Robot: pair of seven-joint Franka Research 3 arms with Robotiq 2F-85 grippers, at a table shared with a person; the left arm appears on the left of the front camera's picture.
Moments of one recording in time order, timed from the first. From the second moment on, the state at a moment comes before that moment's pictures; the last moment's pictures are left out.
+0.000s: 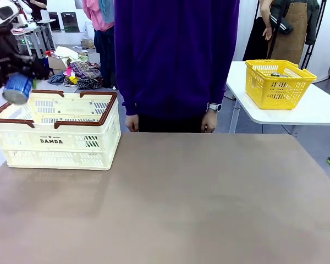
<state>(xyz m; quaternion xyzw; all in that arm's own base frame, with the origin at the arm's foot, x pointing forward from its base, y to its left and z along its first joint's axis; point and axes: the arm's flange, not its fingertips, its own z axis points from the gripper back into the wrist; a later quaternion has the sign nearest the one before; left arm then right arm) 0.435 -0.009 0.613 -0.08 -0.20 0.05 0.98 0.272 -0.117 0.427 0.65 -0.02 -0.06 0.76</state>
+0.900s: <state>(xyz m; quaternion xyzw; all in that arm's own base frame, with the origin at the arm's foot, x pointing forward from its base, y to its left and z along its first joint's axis) 0.532 0.001 0.547 -0.02 -0.15 0.04 0.99 0.272 -0.117 0.427 0.65 -0.02 -0.06 0.76</state>
